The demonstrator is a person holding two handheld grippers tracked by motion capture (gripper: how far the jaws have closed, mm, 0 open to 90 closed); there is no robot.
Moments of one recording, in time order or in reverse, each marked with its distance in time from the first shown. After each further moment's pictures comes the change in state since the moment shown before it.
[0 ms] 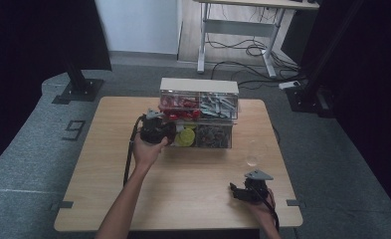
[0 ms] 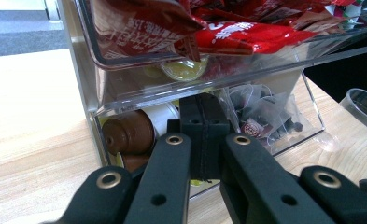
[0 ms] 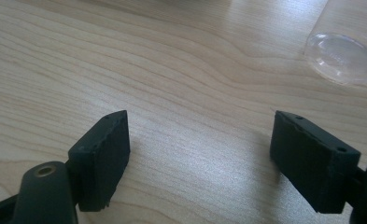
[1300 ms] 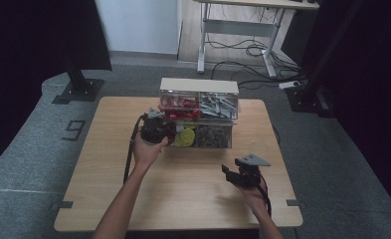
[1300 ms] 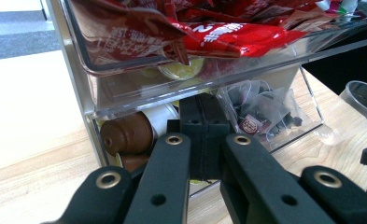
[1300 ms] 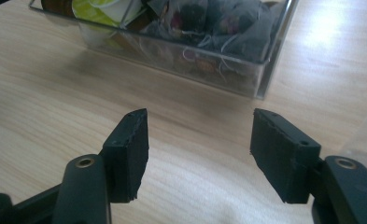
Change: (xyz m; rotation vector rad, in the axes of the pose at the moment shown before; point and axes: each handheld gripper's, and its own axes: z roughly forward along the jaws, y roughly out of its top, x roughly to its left) left arm -0.002 0.003 0.000 0.018 -0.005 0.028; right arm 0.020 0.063 -0.010 -0.168 0.090 0.024
